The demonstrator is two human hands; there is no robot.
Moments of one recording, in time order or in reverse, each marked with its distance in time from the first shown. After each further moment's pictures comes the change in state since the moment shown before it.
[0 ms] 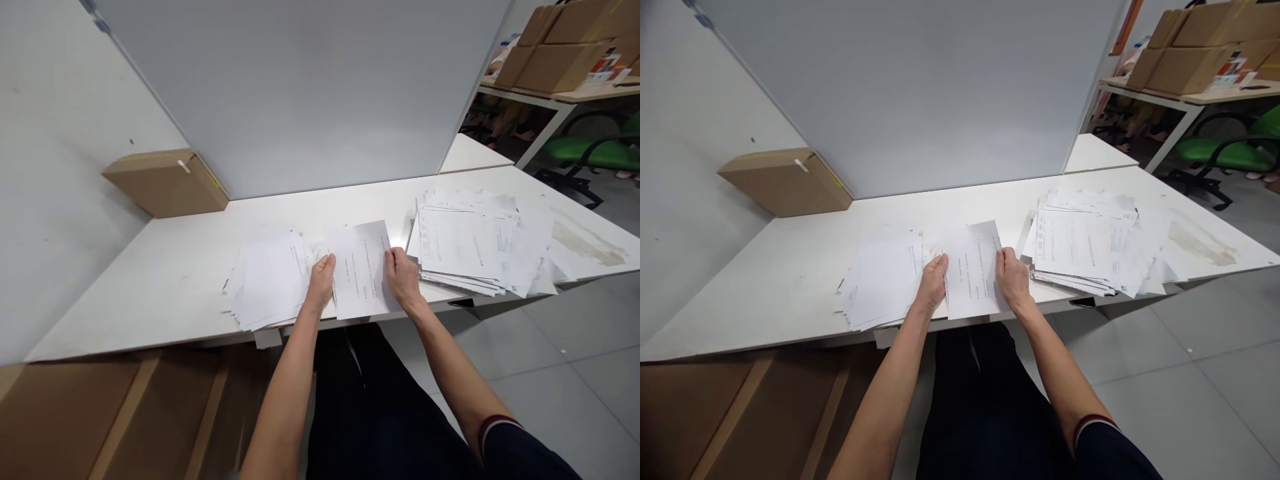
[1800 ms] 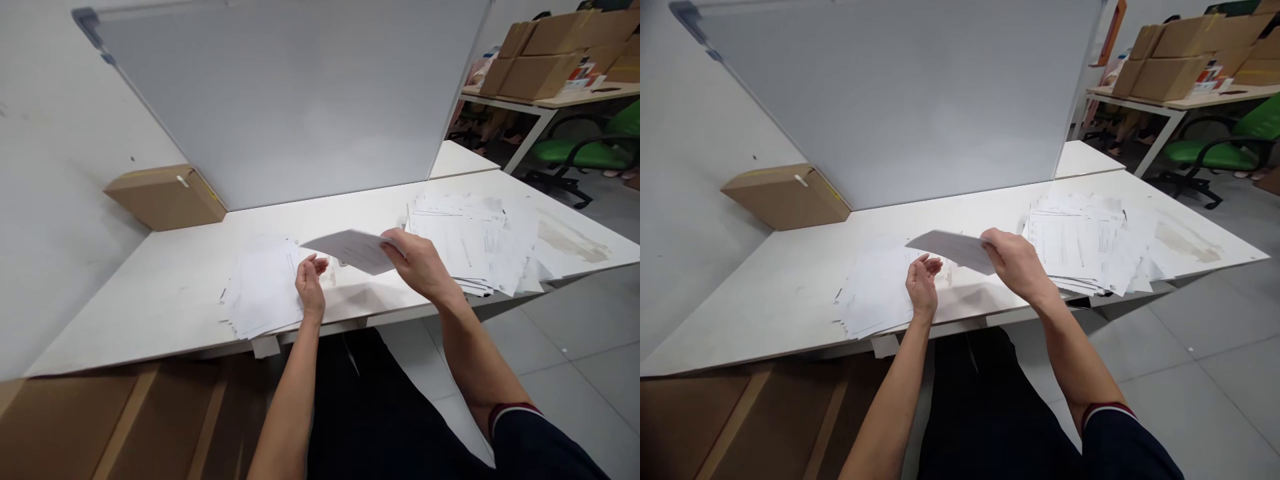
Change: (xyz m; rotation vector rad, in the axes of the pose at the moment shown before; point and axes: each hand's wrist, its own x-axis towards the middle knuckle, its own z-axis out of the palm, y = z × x) left_hand -0.008 0.007 0.009 0.022 0.297 0.409; right_hand 0.020 -0.047 -0.098 0.072 -0.114 -0.424
